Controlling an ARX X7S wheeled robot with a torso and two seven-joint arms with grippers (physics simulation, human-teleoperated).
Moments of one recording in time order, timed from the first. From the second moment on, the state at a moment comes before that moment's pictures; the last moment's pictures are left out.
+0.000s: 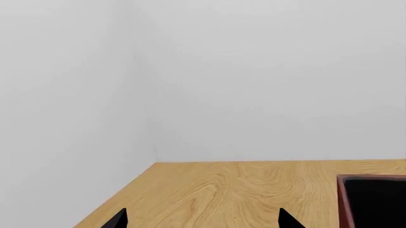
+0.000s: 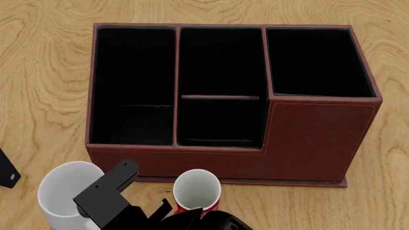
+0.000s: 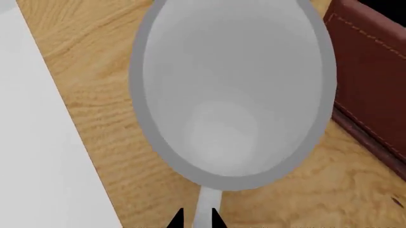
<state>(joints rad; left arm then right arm) -0.39 -0.66 -0.25 0.90 -0.80 -1.00 -0.67 0.97 0.15 -1.00 0.07 1.03 1.02 0.19</state>
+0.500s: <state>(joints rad) -0.40 -0.66 -0.25 0.91 -0.82 -1.00 -0.68 1.03 0.20 -0.92 -0.08 1.17 1.13 0.32</state>
